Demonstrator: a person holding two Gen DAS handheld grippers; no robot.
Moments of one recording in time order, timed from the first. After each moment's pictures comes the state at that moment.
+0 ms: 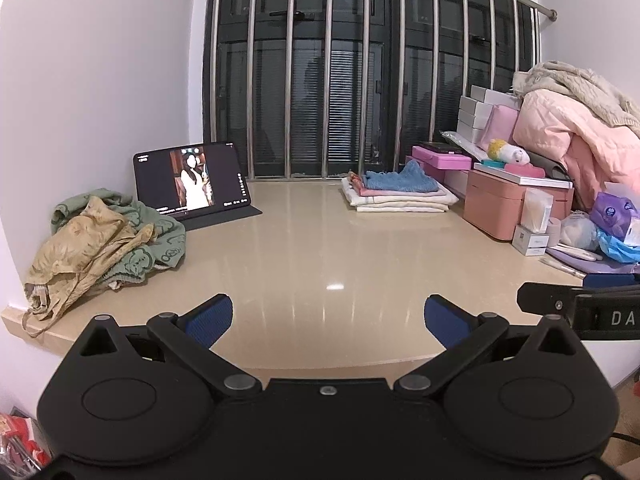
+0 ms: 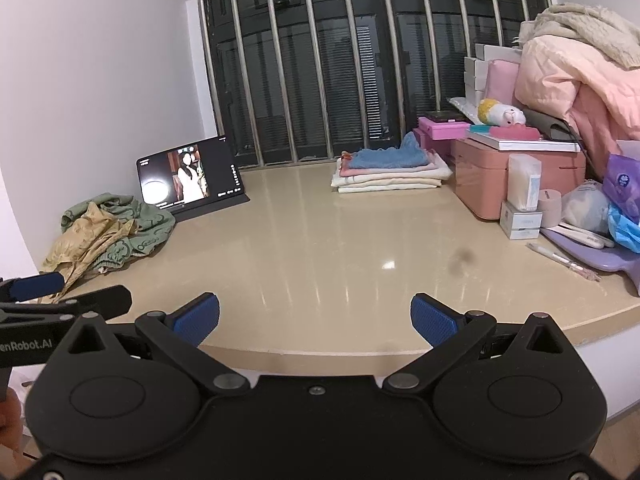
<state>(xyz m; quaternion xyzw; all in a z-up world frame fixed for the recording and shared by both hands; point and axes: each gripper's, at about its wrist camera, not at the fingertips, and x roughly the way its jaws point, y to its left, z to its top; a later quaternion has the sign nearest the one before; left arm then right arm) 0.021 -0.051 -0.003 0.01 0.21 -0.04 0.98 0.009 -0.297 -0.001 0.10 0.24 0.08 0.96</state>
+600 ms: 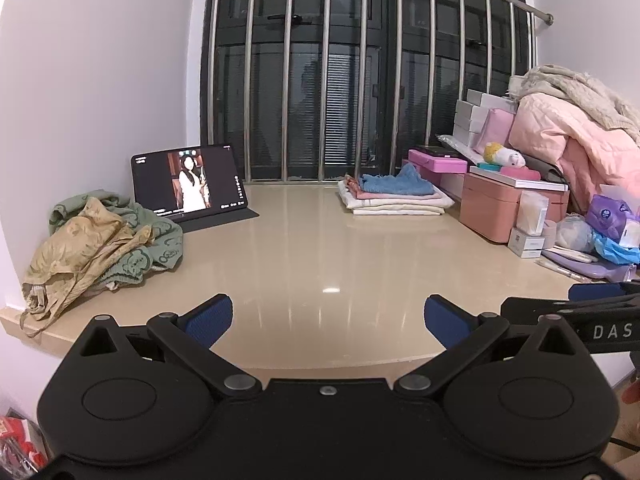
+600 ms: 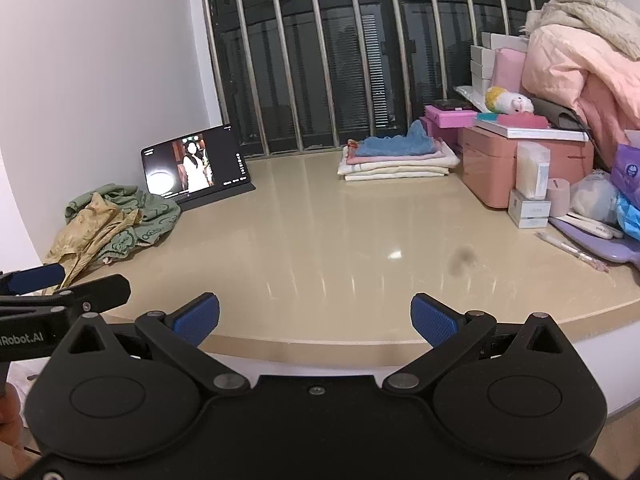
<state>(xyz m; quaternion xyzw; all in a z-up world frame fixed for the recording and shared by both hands) 0.018 -0.044 -0.001 0.01 0.20 -0.05 0.98 0.011 -0.291 -0.006 0.10 0.25 0.09 0.96</state>
